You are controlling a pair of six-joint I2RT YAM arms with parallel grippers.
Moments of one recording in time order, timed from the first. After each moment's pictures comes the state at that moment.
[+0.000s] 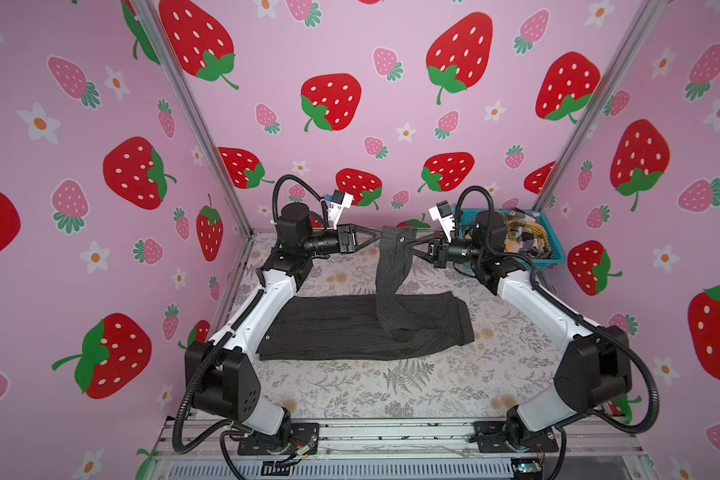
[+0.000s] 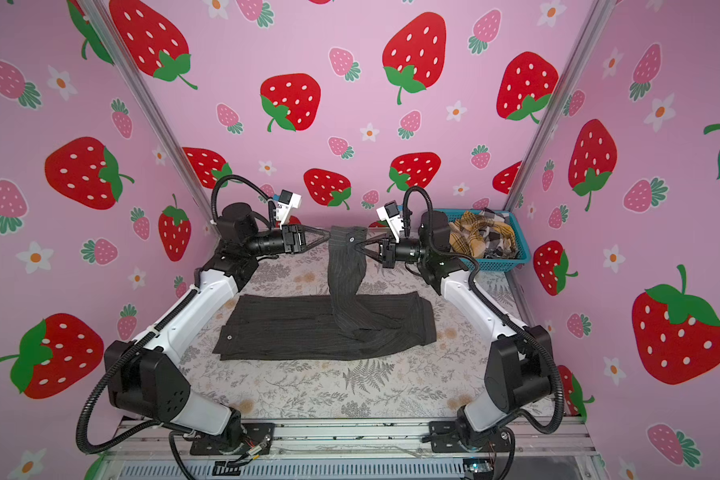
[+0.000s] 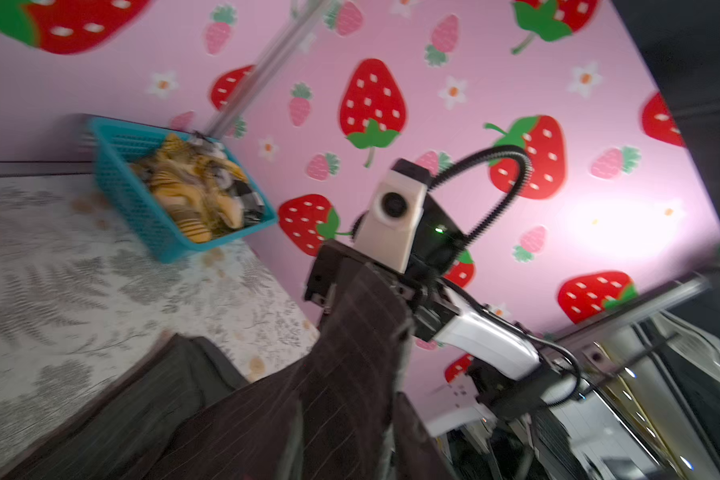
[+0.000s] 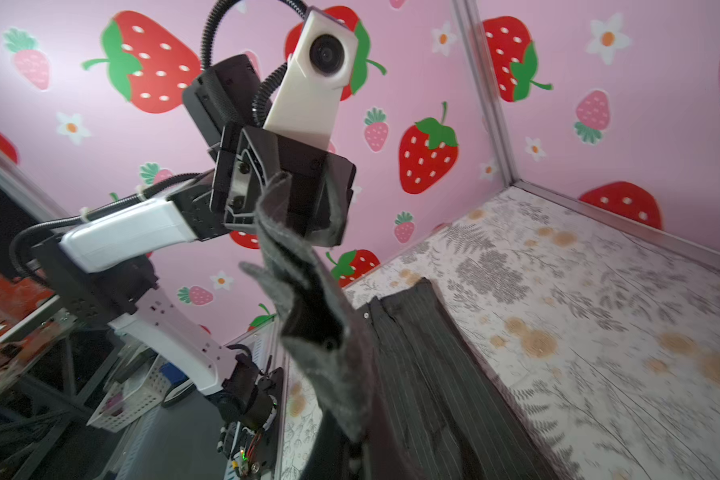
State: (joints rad) left arm -0.22 1.53 1.38 0.02 1.01 -0.77; right arm 0.44 1.57 1.34 0.11 -1.00 0.36
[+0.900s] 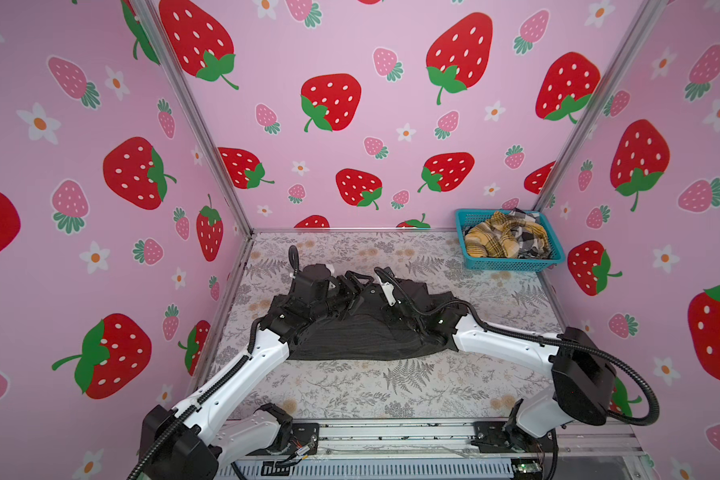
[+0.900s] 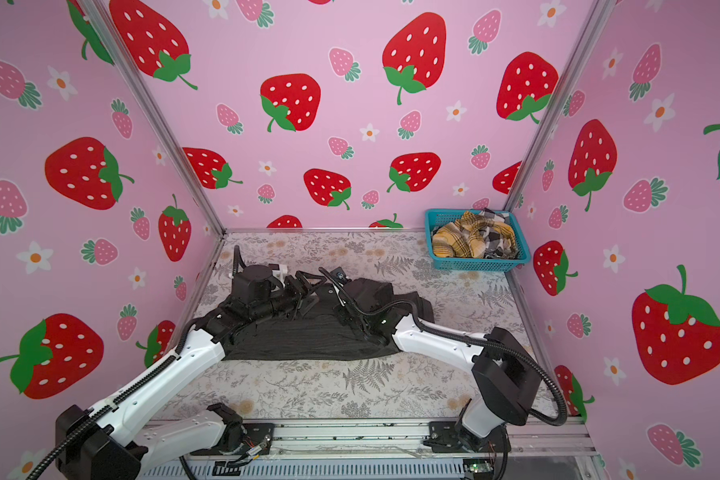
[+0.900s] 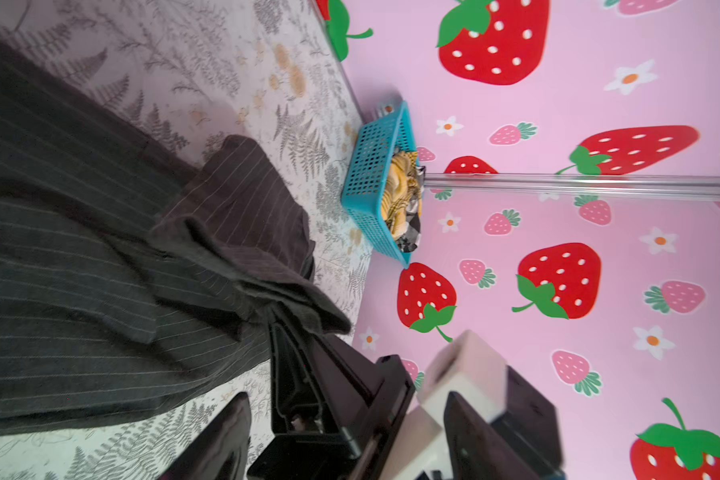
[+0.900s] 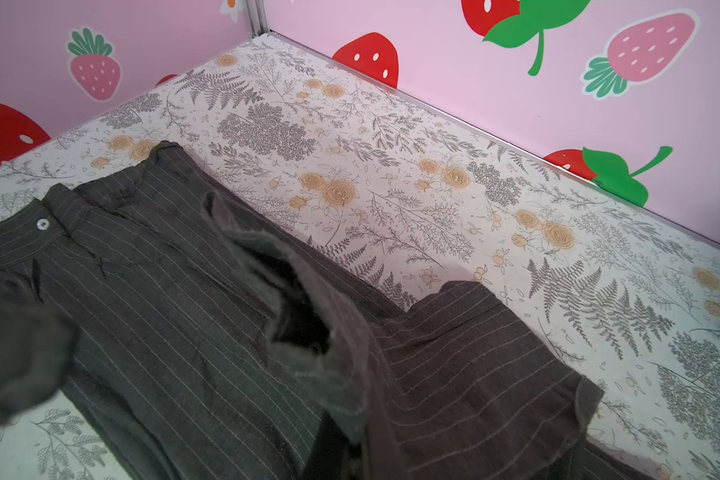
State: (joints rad) left arm -0.51 1.12 0.91 -0.24 0.27 -1.37; right arm 1.05 1.56 1.04 0.02 0.31 0.10
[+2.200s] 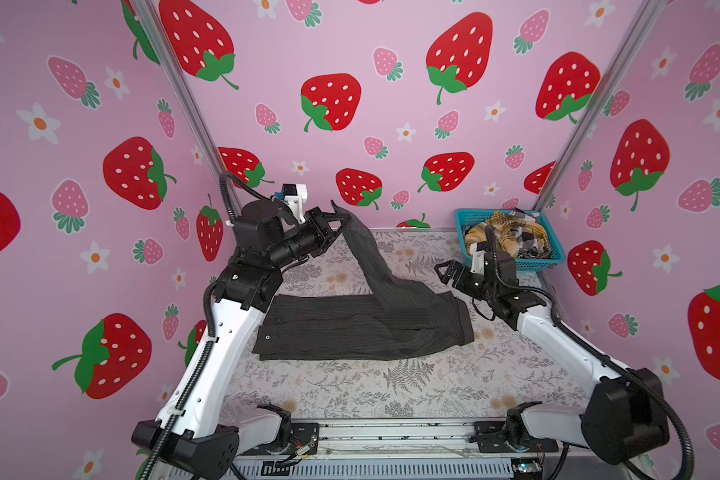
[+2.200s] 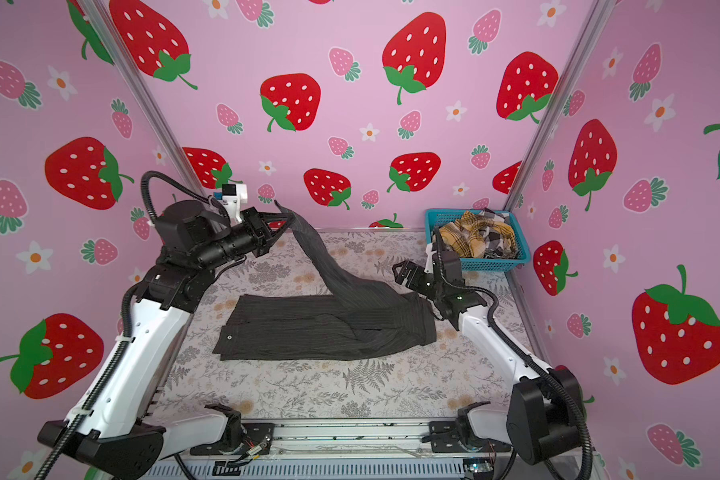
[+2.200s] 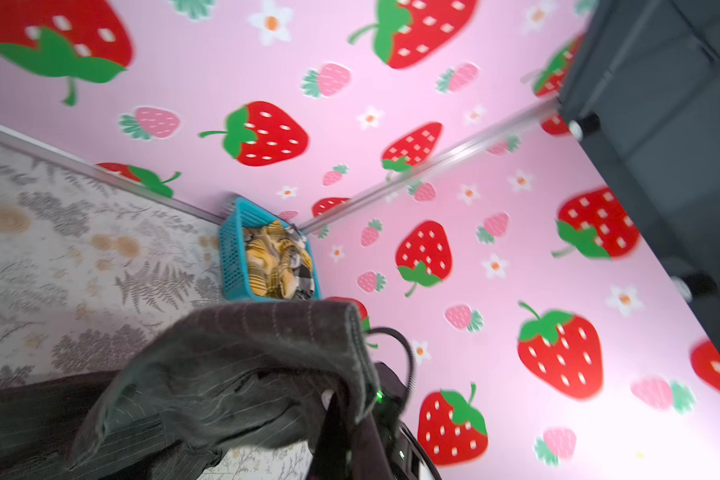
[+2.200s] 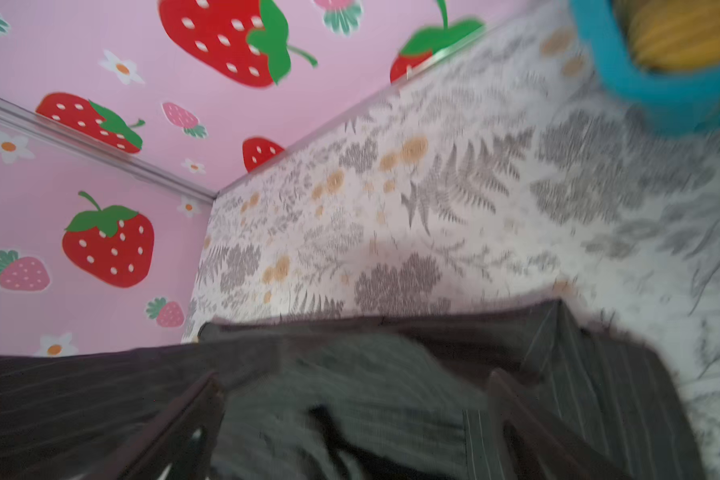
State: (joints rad) left arm -0.27 1.21 1.54 -0.38 0.60 -0.97; right arm 0.39 1.30 0.87 -0.14 -0.33 0.72
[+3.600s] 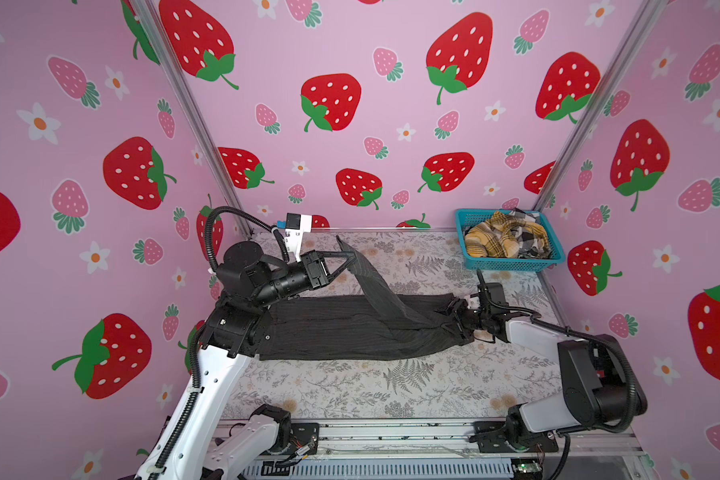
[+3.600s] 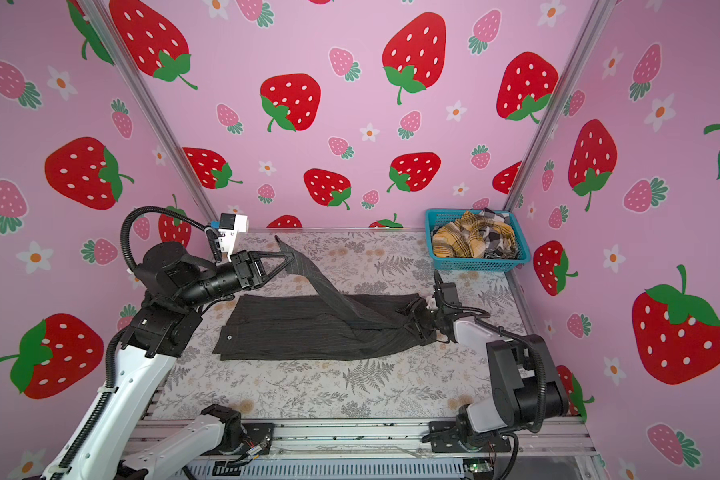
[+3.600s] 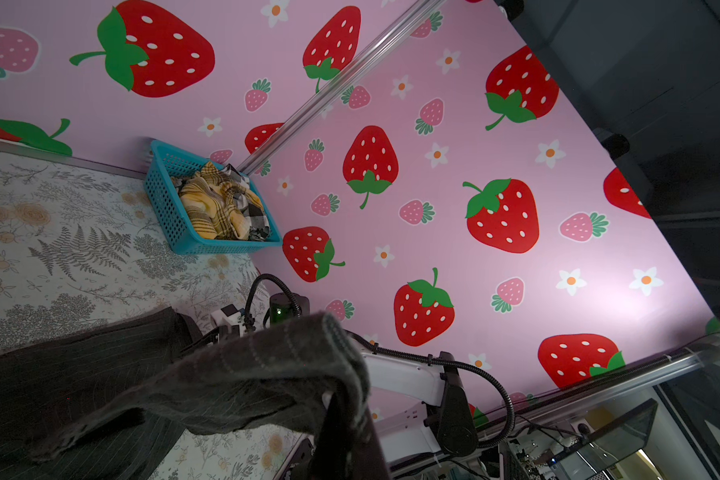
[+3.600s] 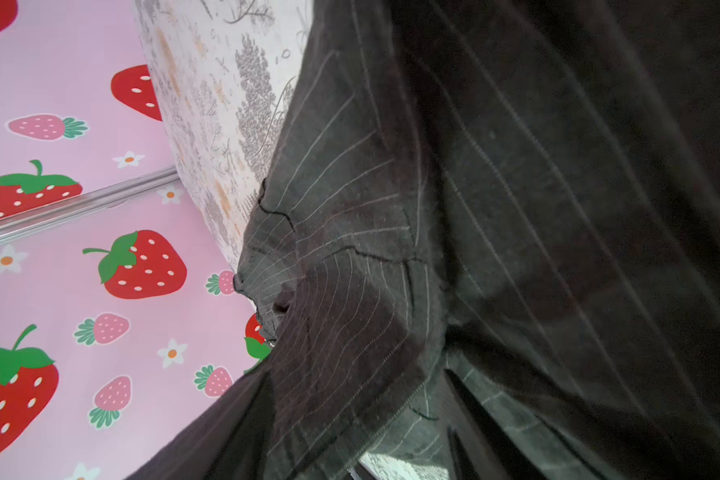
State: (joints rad) left arm -0.27 0.97 1.23 -0.24 0.82 -0.91; right arm 0.29 1.51 0.67 -0.06 -0.60 1.14
